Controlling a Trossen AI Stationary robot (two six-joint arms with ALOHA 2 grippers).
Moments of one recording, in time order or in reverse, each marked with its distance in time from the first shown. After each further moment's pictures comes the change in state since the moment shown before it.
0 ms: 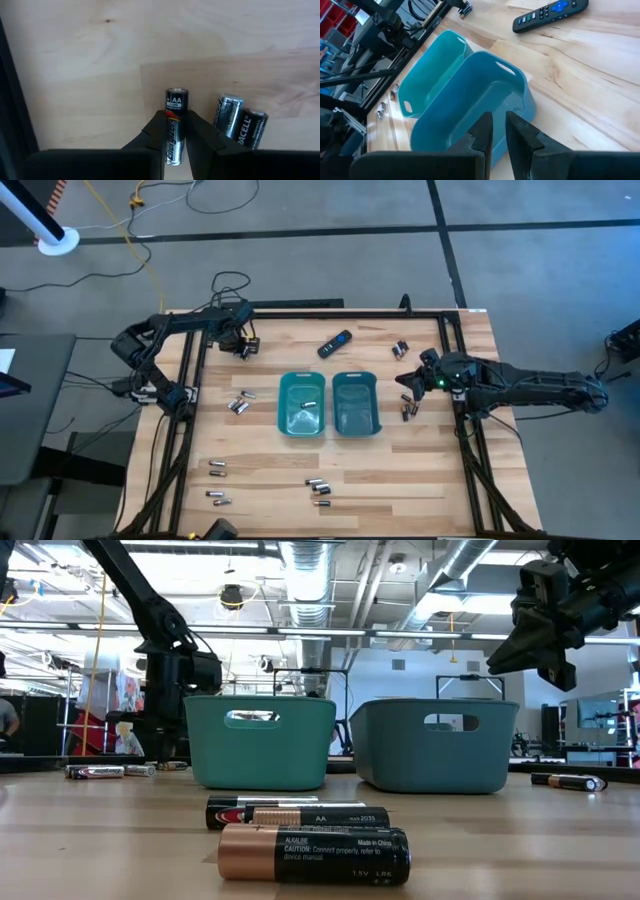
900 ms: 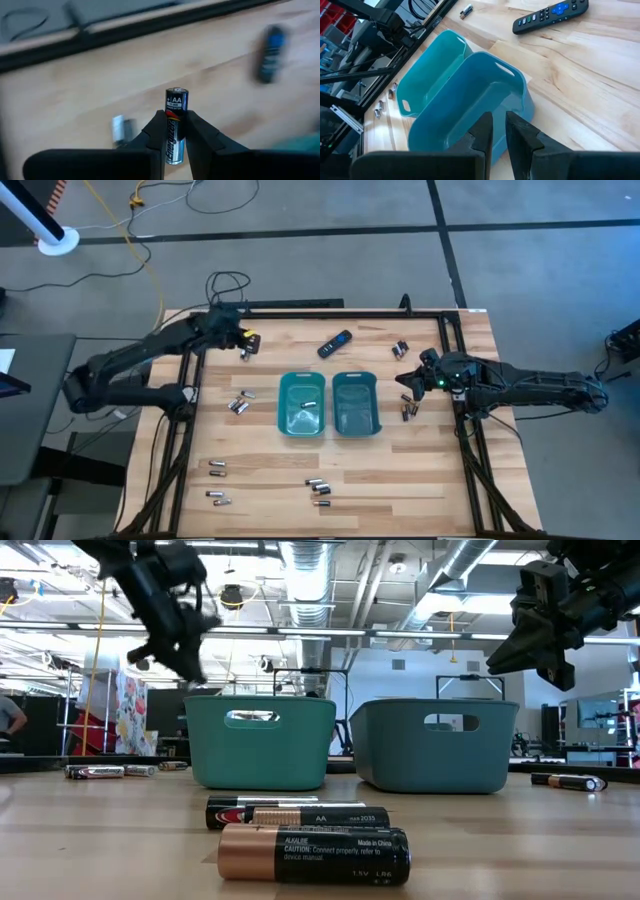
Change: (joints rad) left arm -0.278 -0.568 -0.004 0.088 -0.035 0.060; right arm -0.003 0.000 0.000 0.001 0.000 -0.026
